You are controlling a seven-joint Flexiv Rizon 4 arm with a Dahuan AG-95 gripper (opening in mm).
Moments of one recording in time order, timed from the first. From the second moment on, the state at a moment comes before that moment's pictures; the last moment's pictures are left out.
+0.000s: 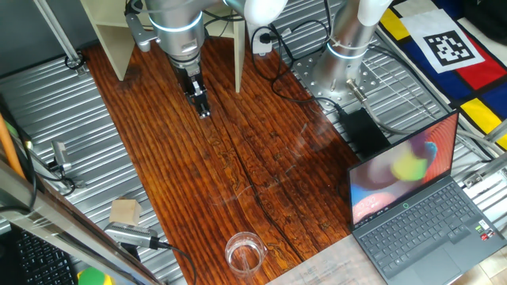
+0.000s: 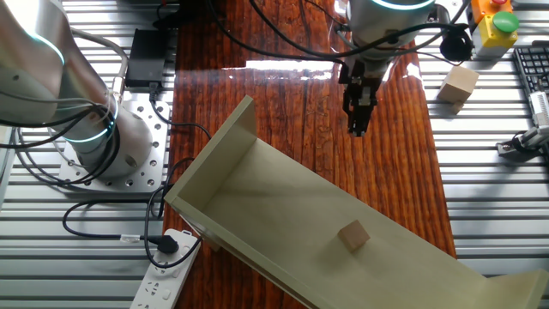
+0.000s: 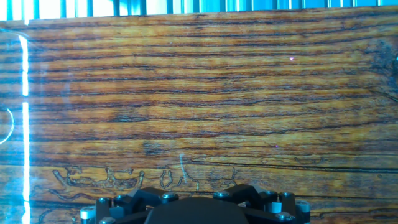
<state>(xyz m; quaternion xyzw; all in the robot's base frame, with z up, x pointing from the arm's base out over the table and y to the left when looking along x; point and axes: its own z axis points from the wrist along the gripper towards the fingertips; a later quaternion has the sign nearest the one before) 0.500 0.000 0.170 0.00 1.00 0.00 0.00</state>
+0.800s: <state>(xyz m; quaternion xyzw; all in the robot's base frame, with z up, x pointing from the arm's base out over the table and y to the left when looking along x) 0.500 0.000 0.170 -0.05 1.00 0.01 0.00</state>
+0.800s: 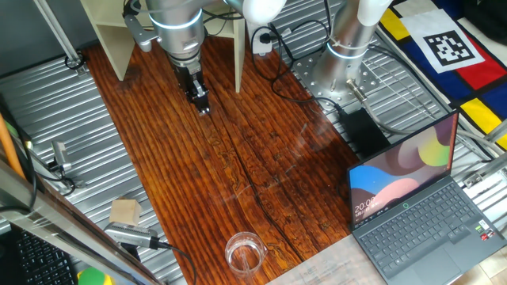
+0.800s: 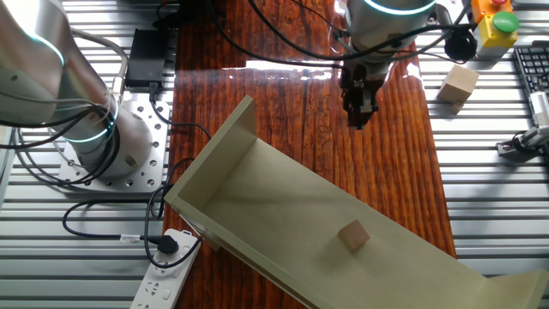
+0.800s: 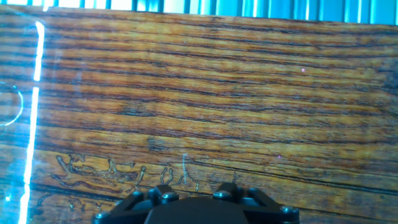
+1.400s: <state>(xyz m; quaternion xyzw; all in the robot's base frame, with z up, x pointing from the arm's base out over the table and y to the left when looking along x) 0.499 0.000 0.170 -0.06 1.00 0.01 0.00</state>
